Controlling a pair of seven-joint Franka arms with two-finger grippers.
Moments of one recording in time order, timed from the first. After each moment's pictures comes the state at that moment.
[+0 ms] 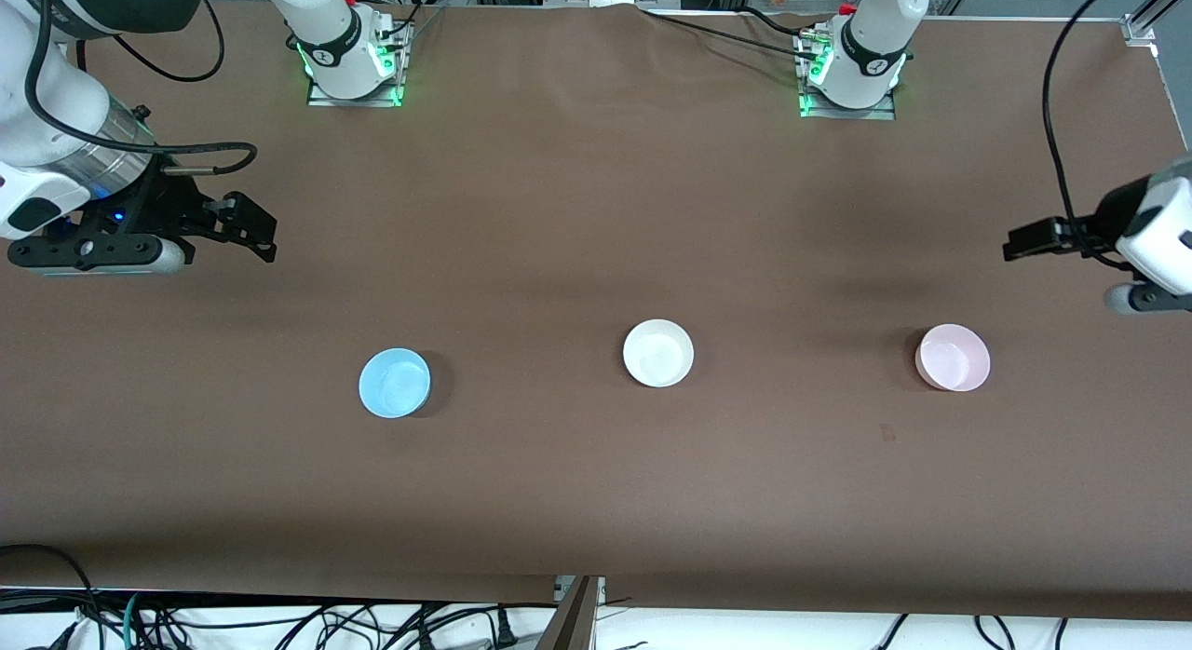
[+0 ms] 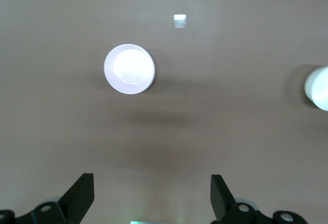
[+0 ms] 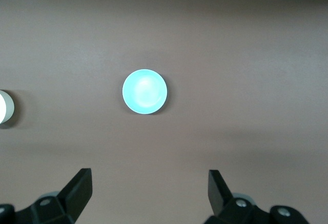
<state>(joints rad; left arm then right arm) 0.03 0.25 0.03 -1.41 -0.02 1.46 -0.05 0.13 0.14 0.08 -1.47 -0.01 1.69 0.19</state>
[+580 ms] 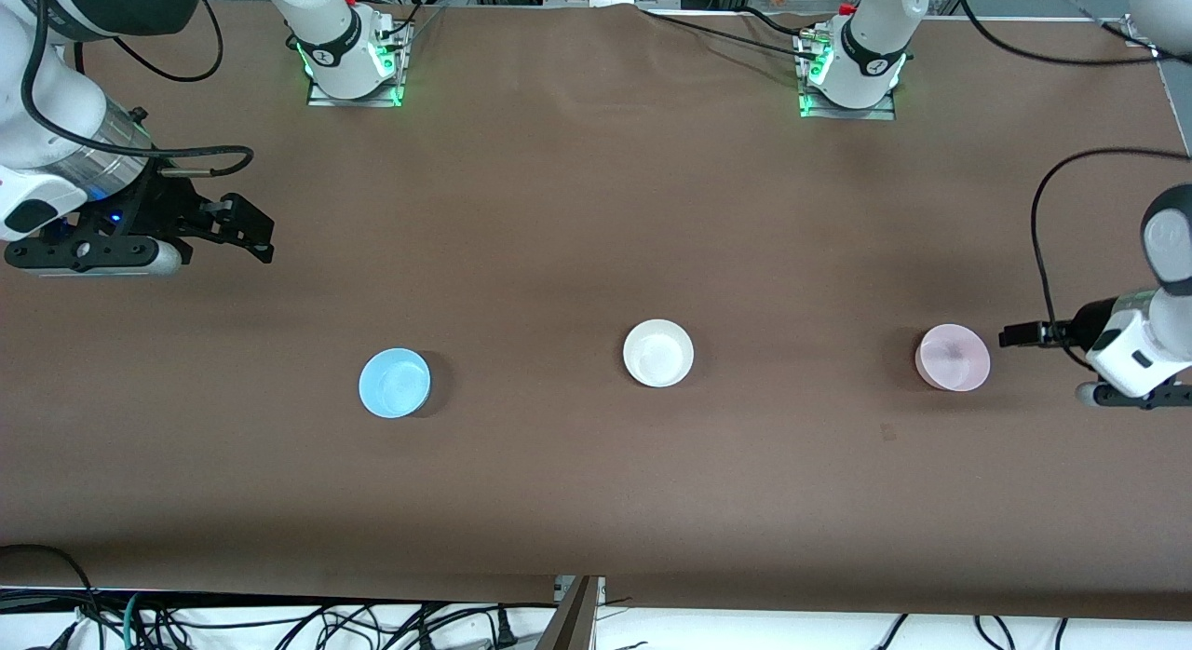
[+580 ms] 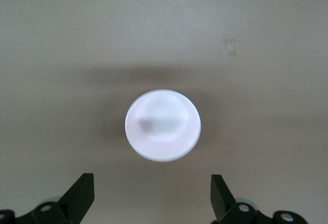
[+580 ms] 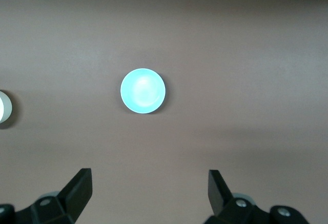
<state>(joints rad) 0.16 0.51 0.04 -1.52 -0.06 1.85 0.21 0.13 0.14 0.08 -1.48 -0.01 1.69 0.19</state>
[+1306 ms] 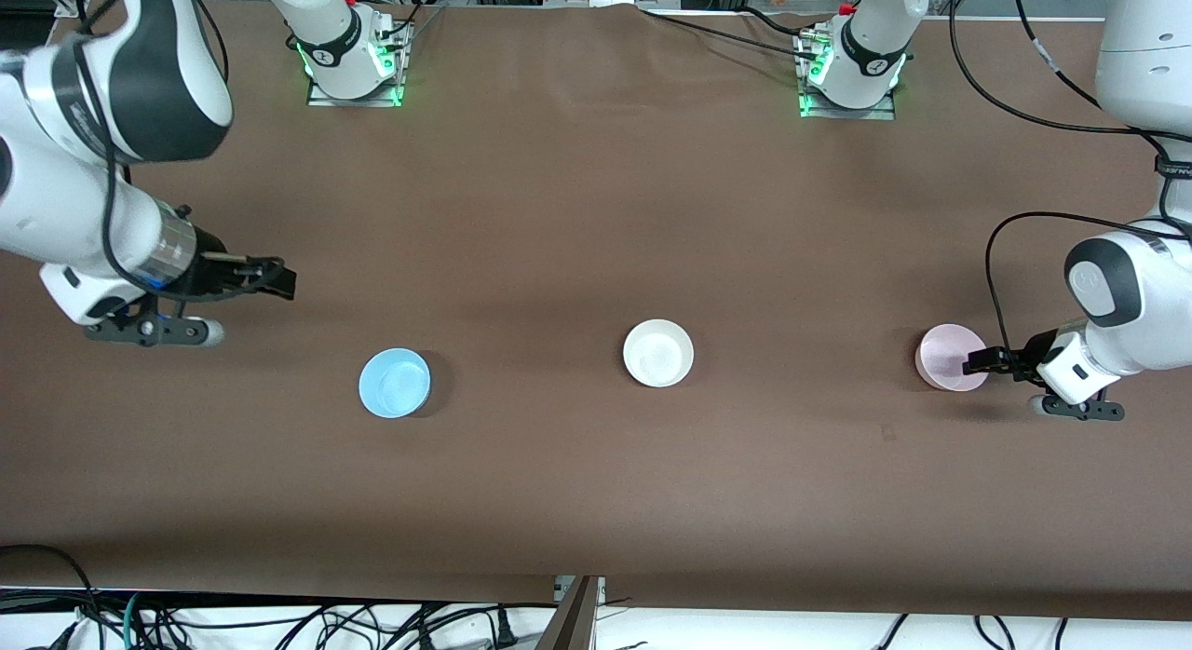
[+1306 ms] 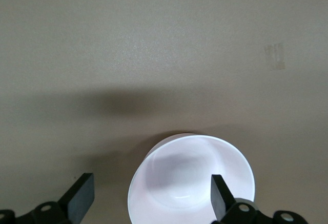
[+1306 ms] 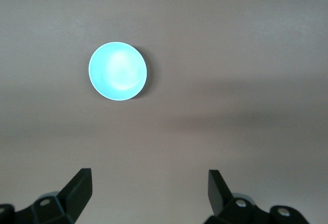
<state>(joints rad) 0.21 0.61 0.04 -1.72 -0.18 2.24 0.42 0.10 0.31 0.06 -1.49 0.00 1.70 0.20</state>
